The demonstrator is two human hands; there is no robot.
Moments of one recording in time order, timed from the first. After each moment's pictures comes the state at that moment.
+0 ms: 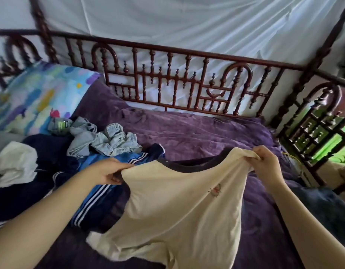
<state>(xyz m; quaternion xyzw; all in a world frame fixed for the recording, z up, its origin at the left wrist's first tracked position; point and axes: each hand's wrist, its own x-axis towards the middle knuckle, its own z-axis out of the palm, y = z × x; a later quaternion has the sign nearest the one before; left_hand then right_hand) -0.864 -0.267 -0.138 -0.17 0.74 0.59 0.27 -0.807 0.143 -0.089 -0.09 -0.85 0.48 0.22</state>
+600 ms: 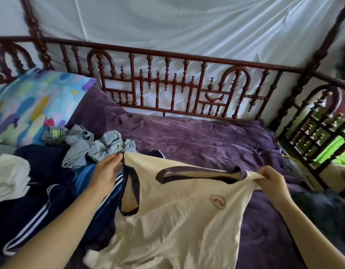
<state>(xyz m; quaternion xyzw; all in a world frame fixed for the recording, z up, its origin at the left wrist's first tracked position) -0.891 -0.266 -0.164 -0.07 0.55 0.83 -0.01 -0.815 0.165 -0.131 -0.17 -0.86 0.44 0.19</state>
